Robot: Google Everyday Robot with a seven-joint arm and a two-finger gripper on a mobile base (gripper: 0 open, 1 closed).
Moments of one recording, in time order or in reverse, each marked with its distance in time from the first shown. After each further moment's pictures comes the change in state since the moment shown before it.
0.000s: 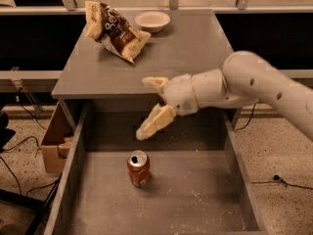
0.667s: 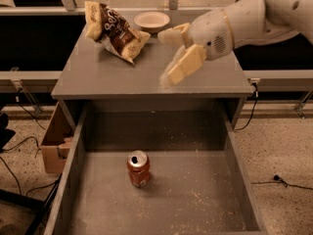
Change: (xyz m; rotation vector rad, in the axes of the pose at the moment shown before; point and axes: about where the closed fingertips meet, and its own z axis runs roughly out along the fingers) arm -0.108 -0.024 -0.089 -0.057 0.076 0.035
